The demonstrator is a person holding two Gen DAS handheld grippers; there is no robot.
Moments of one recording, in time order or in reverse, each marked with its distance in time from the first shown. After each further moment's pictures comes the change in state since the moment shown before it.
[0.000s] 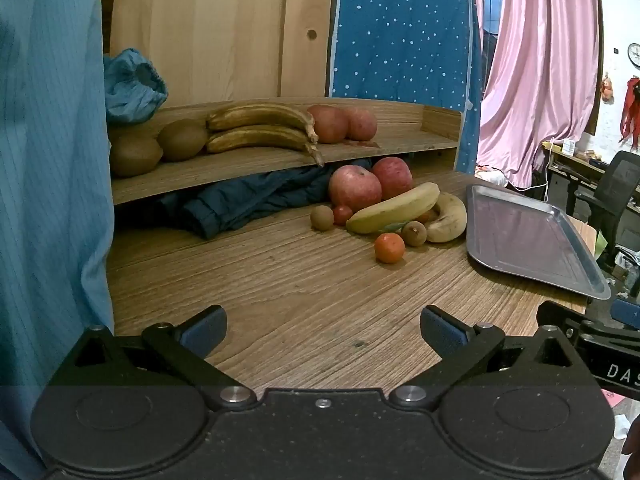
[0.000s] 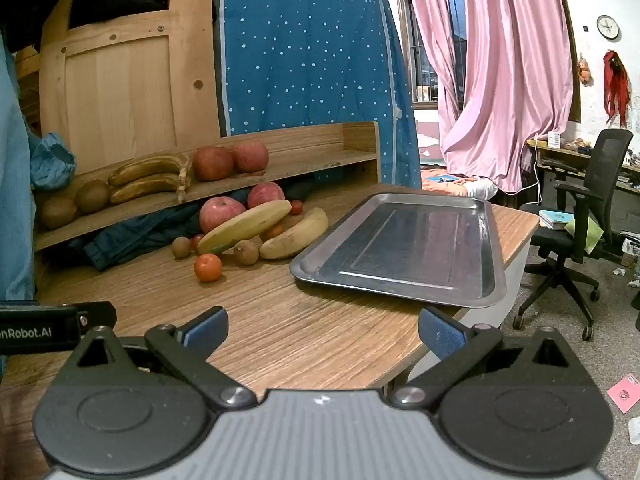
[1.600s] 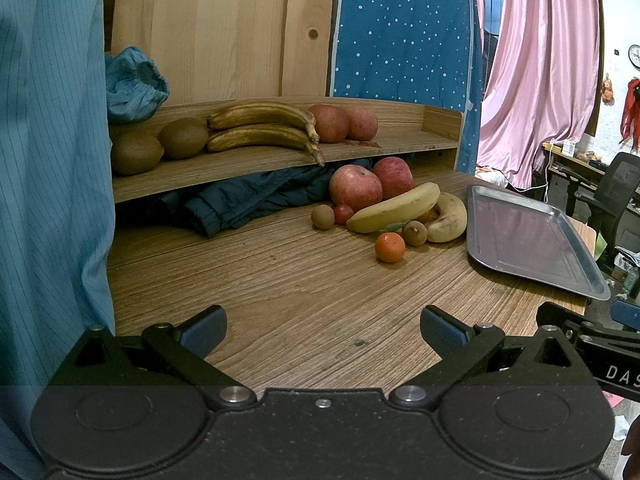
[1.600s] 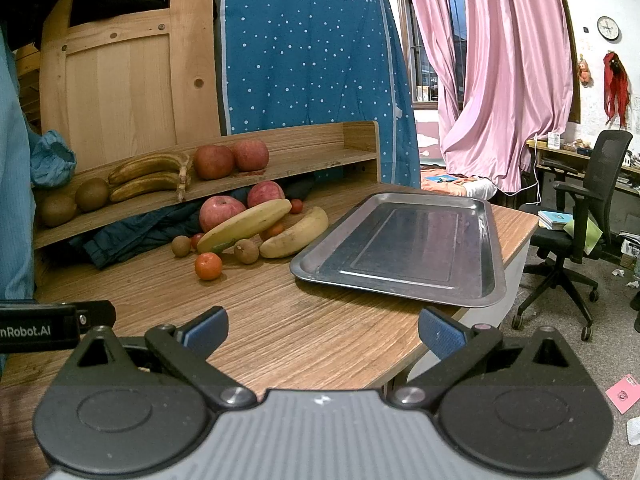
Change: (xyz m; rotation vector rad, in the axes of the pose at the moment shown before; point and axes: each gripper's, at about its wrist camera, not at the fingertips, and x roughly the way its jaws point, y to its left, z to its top) left arm 0.000 0.000 0.000 -0.003 0.002 -0.001; right arm 0.000 0.001 -0.002 -0.002 0.004 -0.002
